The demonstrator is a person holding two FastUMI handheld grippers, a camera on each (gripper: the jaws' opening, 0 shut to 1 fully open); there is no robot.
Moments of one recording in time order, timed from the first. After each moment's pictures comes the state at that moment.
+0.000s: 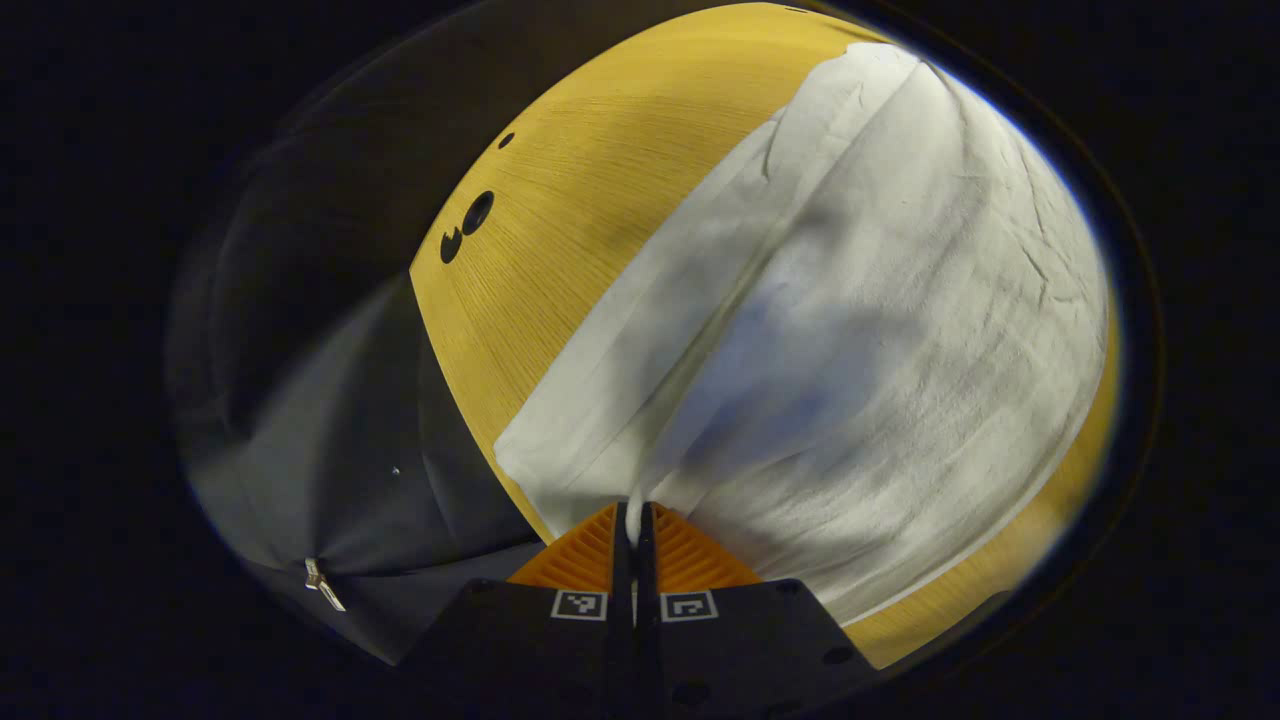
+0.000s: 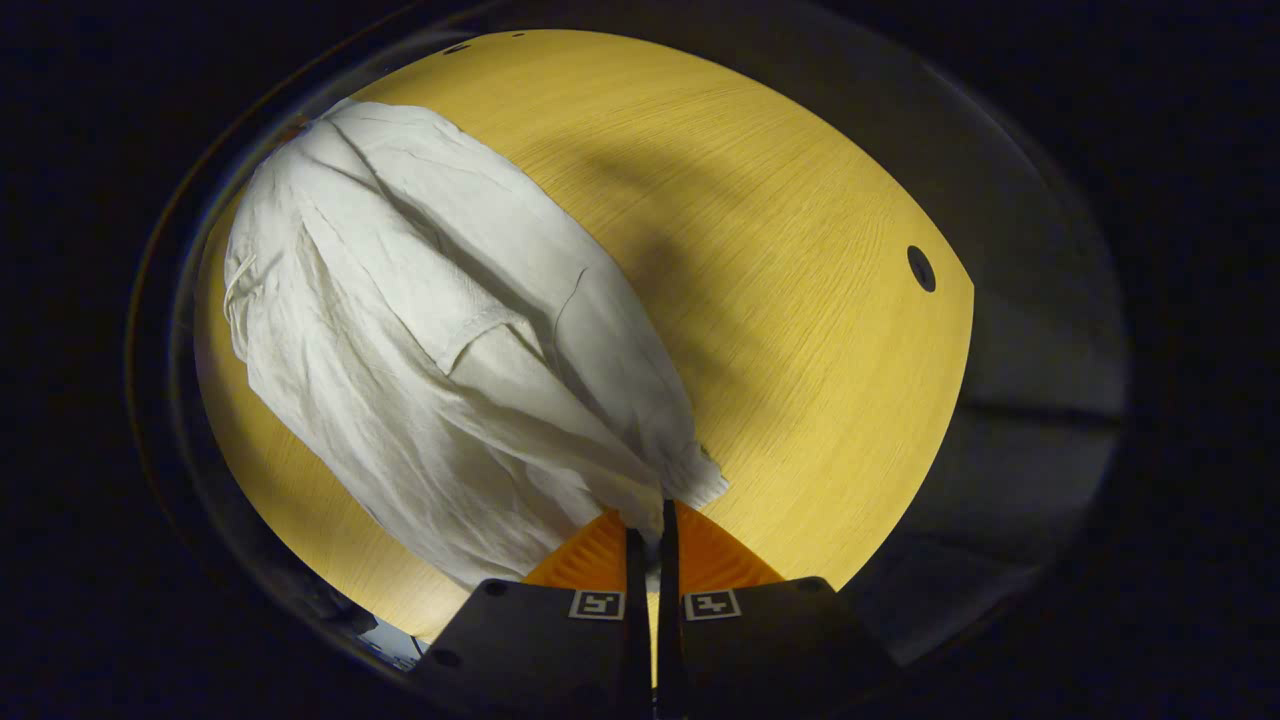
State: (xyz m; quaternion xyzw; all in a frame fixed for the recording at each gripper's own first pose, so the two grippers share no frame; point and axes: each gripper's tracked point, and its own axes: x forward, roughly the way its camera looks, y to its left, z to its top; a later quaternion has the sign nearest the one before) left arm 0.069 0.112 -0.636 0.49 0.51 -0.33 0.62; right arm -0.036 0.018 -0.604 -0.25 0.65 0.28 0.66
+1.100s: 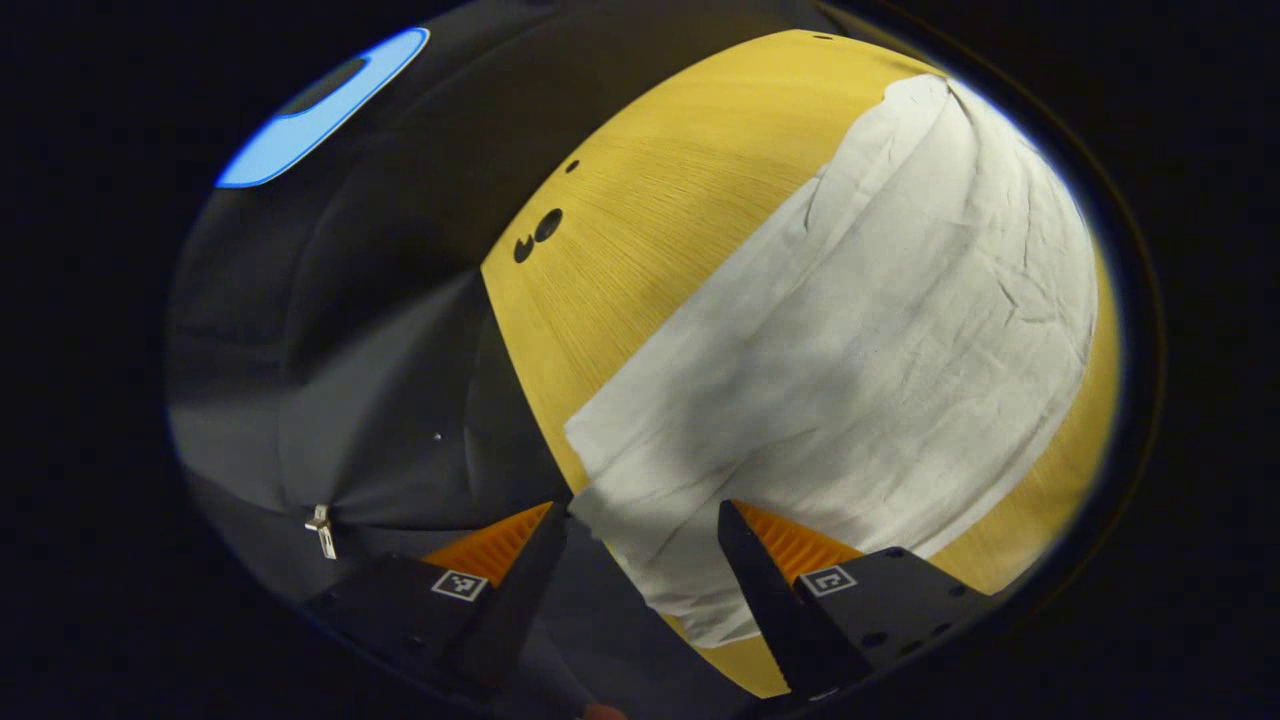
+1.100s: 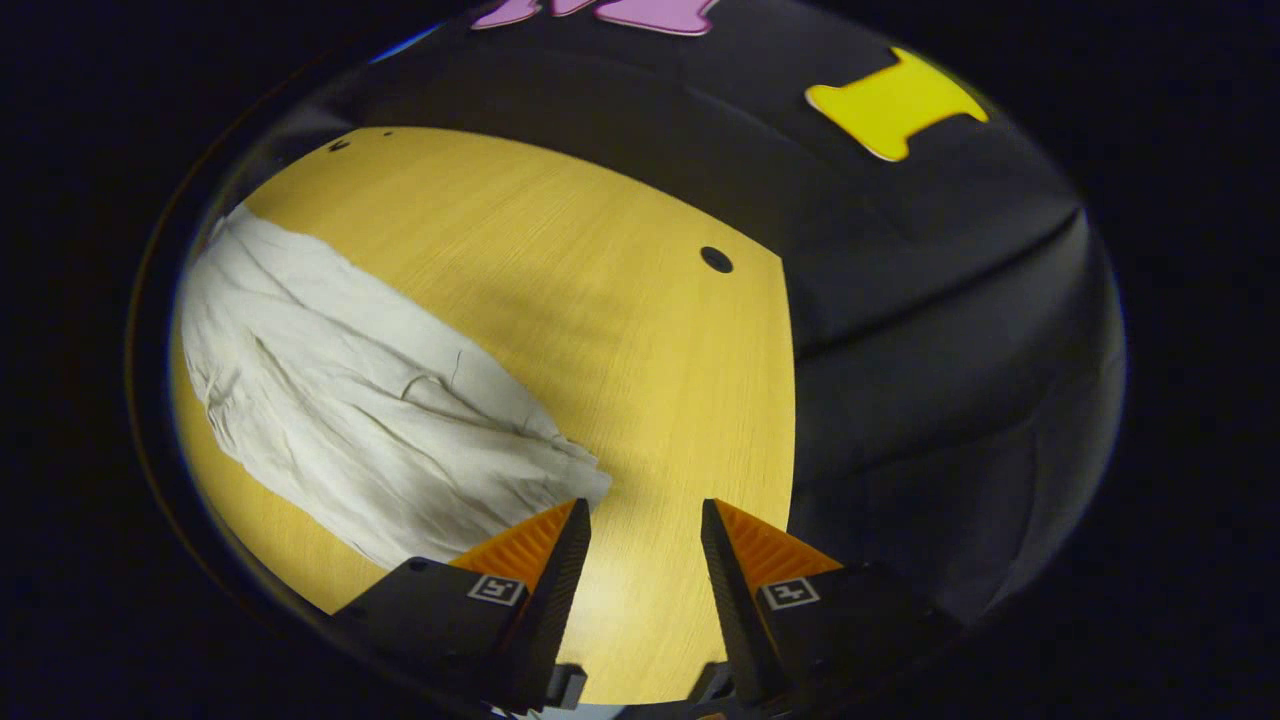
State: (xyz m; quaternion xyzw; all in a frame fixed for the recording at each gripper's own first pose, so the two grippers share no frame) left arm 0.045 0.129 -0.570 0.46 0.46 -0.27 0.71; right arm -0.026 -0.040 -0.505 -0.16 0.53 0.05 0.83
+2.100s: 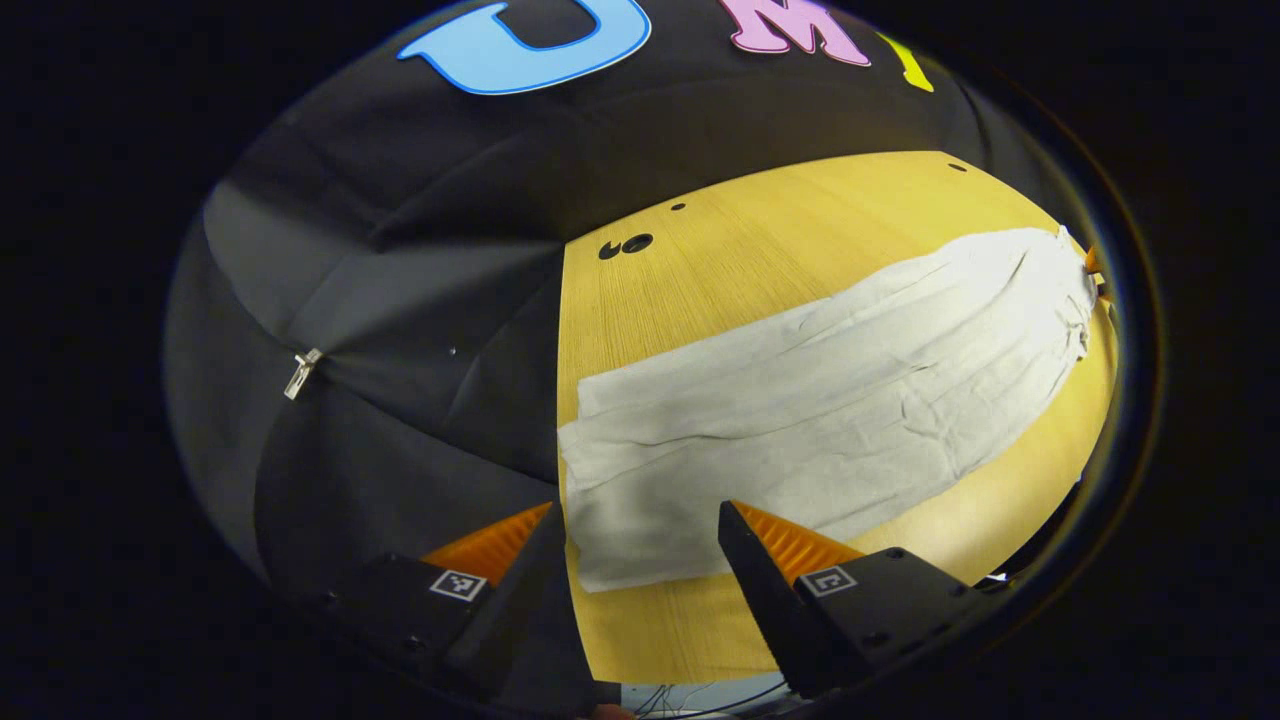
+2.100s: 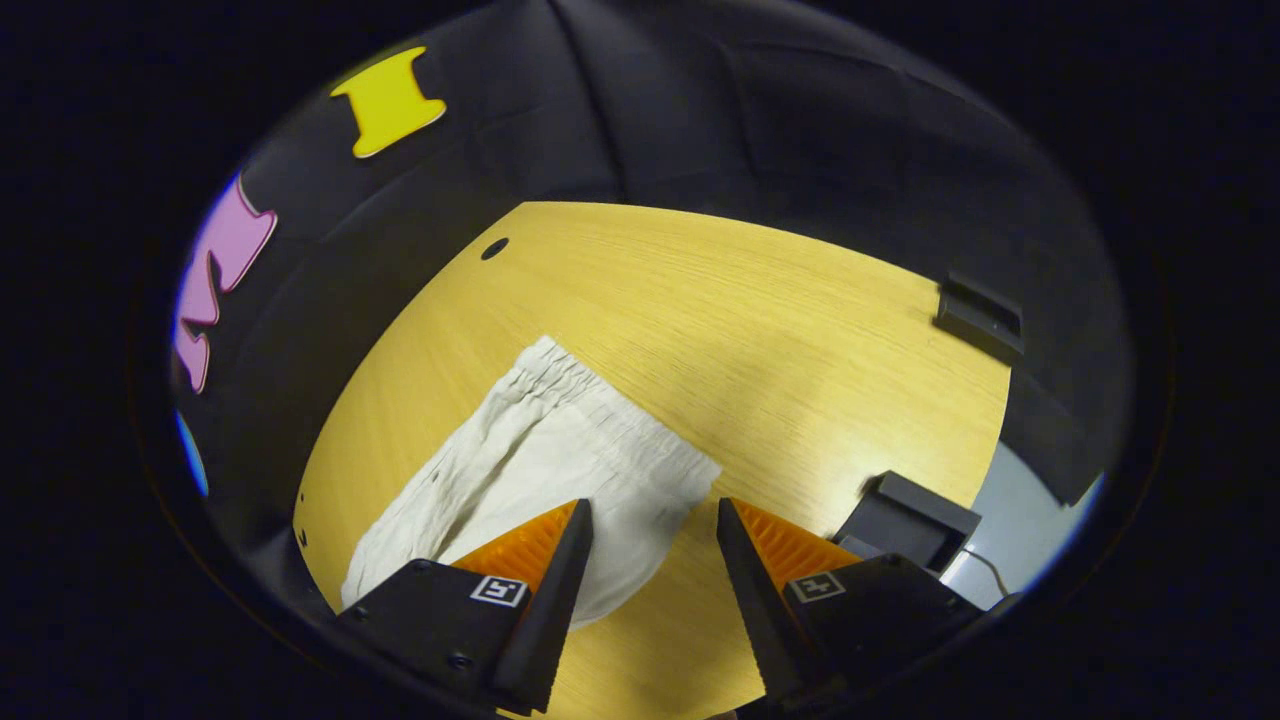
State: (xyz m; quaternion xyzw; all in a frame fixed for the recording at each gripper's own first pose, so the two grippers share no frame) left arm -0.027 0.124 -0.512 0.25 0.49 -0.19 0.82; right arm -0.125 0.017 -0.565 0.36 0.47 -0.31 0.75
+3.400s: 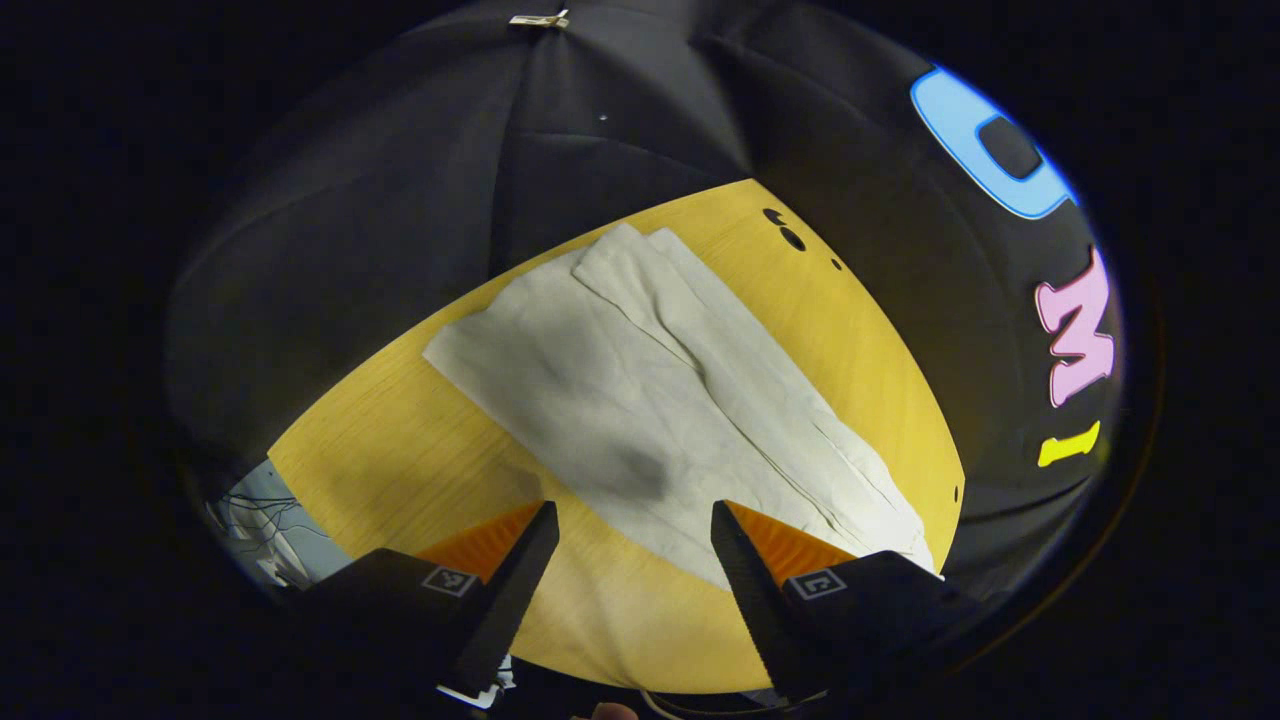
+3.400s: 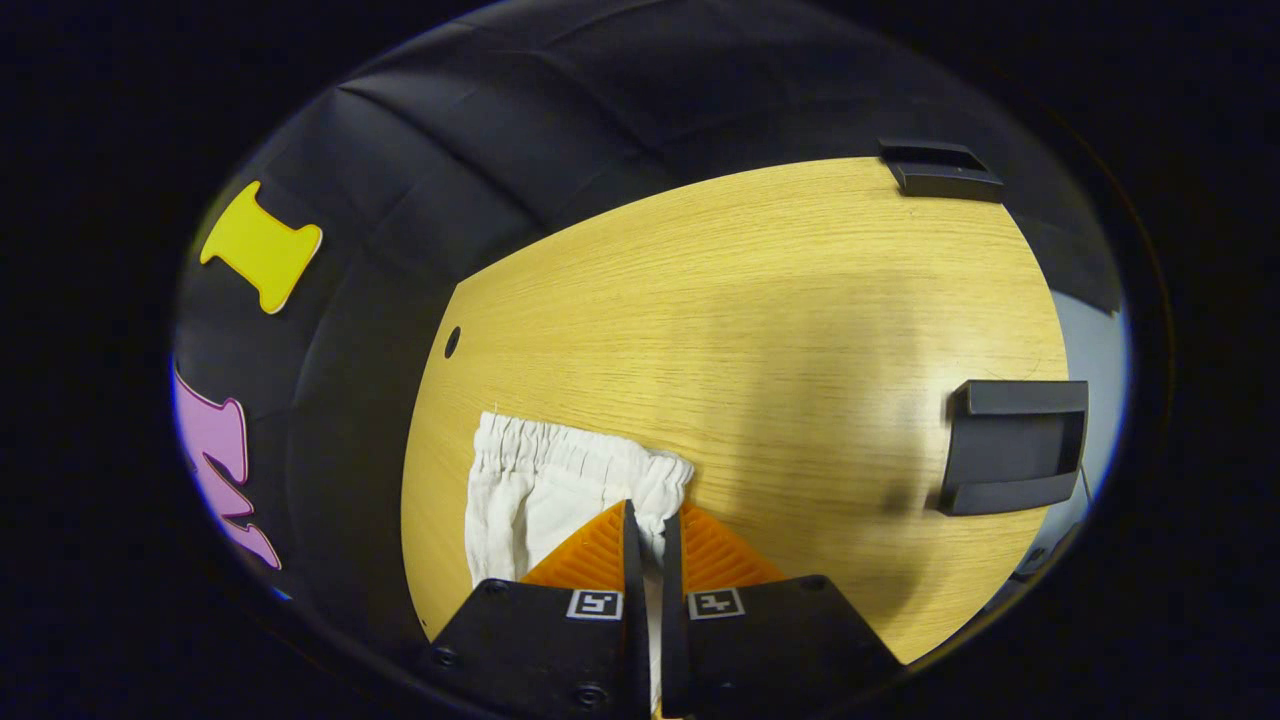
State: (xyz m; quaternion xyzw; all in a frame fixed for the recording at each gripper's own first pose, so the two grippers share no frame) left arm -0.085 0.104 -0.560 -0.27 0.60 0.04 0.75; right arm -0.115 0.010 -0.574 0.50 0.38 -0.37 0.69
